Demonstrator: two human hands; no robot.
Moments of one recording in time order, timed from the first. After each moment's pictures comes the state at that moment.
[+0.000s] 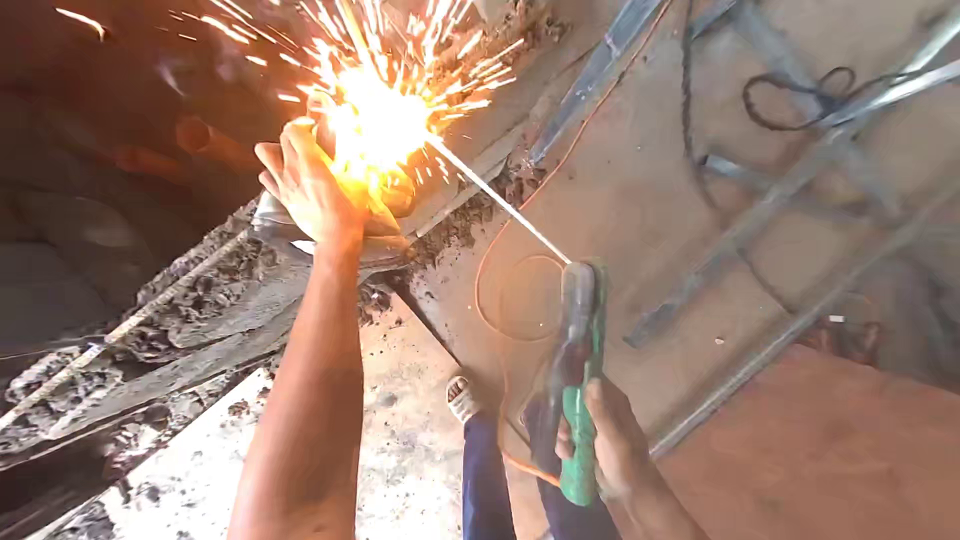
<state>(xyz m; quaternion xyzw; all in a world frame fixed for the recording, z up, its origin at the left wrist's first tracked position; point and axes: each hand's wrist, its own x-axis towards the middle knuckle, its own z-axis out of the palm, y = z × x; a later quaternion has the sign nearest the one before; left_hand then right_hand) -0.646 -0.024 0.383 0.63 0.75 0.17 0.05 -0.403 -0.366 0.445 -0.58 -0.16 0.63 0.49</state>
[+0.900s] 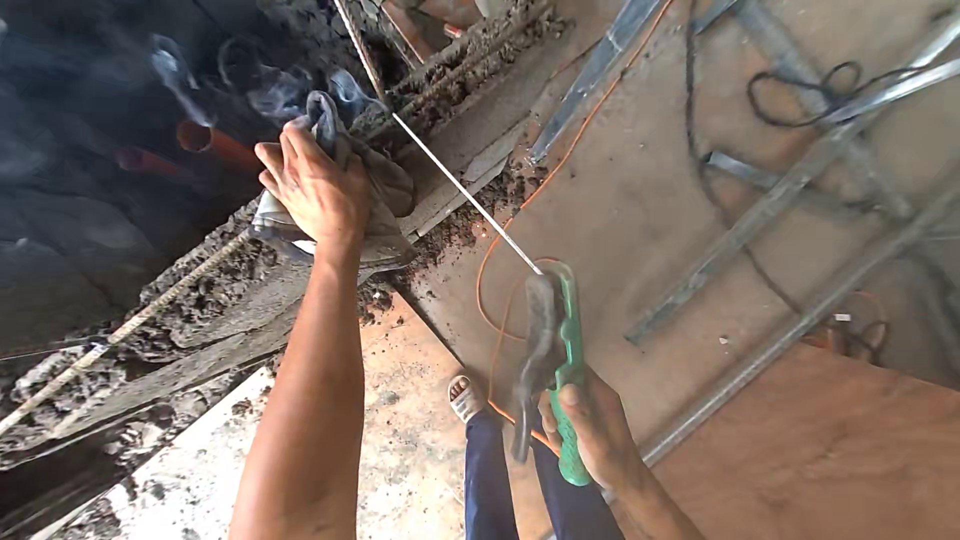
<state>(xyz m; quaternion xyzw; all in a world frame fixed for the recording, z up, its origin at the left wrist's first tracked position) -0.643 -0.019 0.370 0.62 0.75 0.21 0.00 -0.408 -0.361 0.429 -0.60 -0.32 0.57 0.46</state>
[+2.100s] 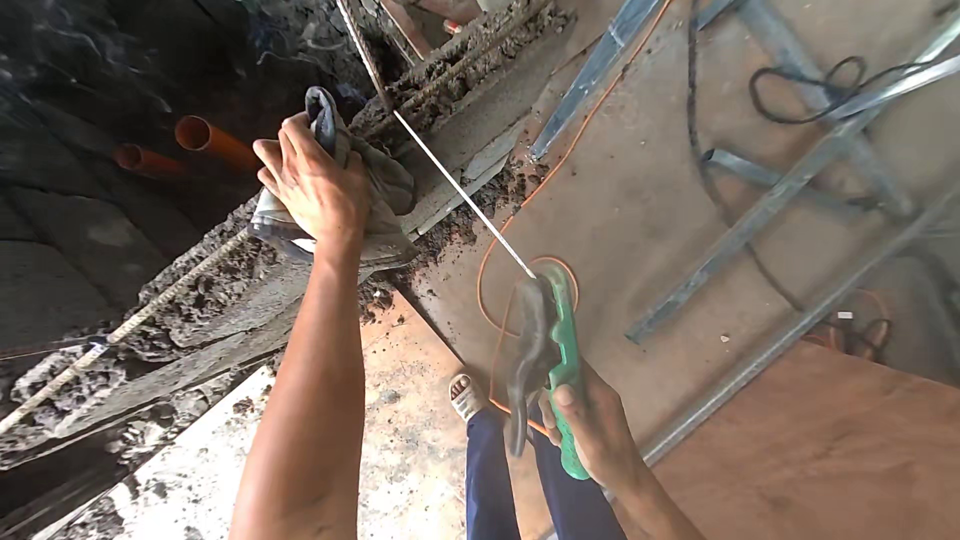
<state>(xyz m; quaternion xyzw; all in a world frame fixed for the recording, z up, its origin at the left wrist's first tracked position) -0.644 -0.018 0.370 0.62 0.75 0.21 0.01 -0.410 -0.360 0.424 -0.62 -0.36 0.54 0.44</state>
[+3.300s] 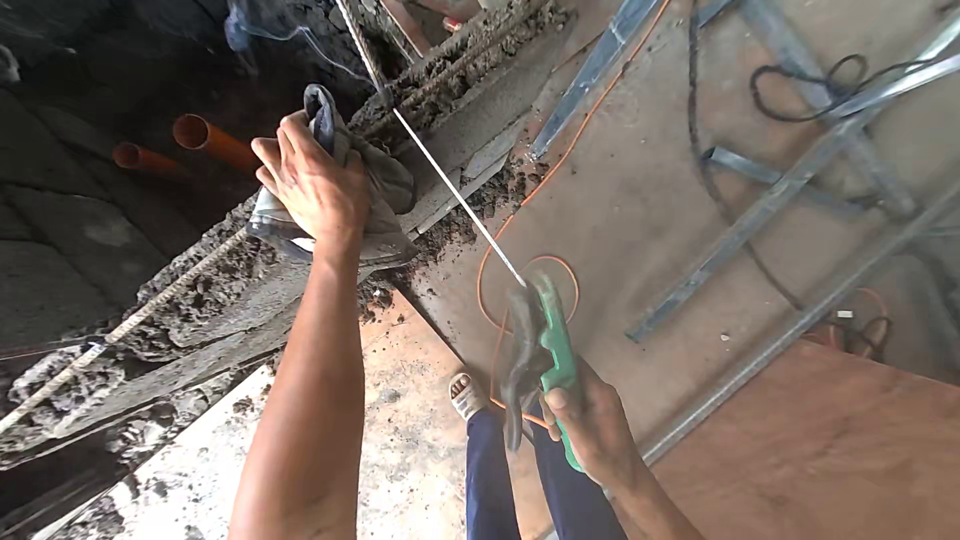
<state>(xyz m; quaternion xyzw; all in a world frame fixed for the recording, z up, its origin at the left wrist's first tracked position) -0.644 -0.017 0.371 0.62 0.76 0.21 0.01 -0.408 -0.362 0.417 -0.65 -0.41 0.49 0.41</state>
